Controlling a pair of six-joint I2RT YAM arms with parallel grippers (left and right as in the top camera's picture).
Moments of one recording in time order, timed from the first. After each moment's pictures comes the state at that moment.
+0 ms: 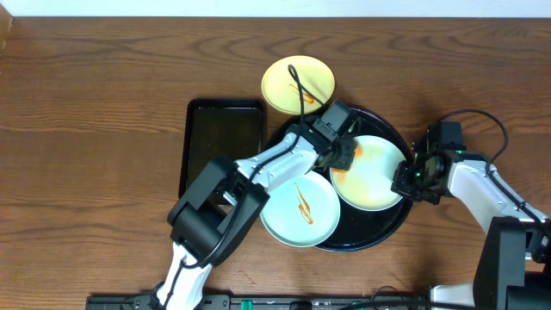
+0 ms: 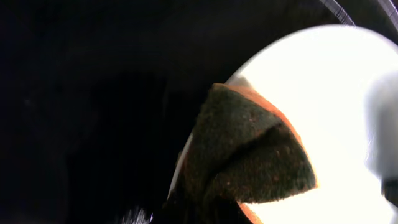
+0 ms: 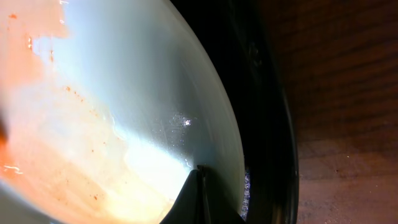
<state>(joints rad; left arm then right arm) -0.74 2.11 1.41 -0.38 0.17 -0.46 -0.05 1.61 0.80 -0.64 -0.21 0.31</state>
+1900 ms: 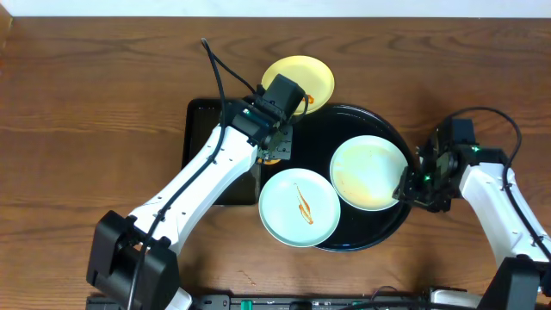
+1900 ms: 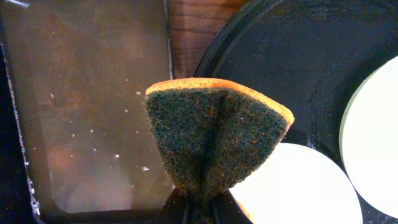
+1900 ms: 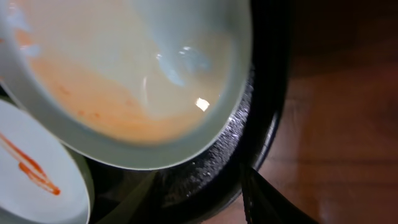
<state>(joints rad) -0.58 1.70 1.40 -0.97 -0.12 -0.46 -0.05 1.47 0.89 -0.97 -0.24 0.28</state>
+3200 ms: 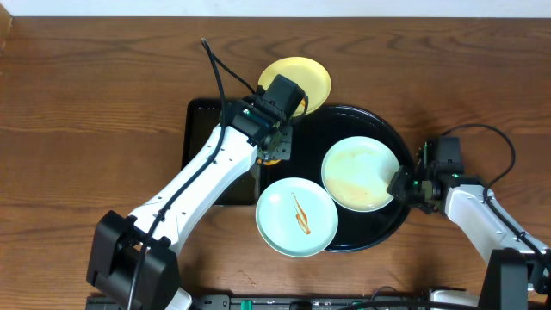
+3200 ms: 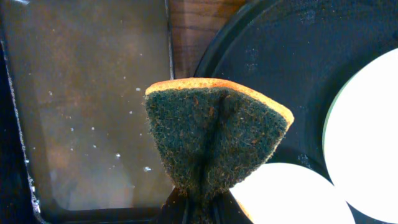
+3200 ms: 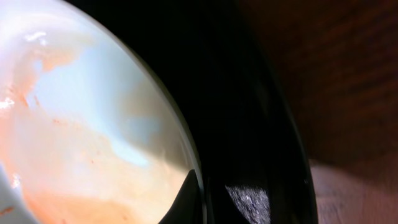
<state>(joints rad) -0.58 1.70 1.40 -0.98 -0.12 -0.46 -0.01 1.47 0.64 -0.44 -0.21 0.54</state>
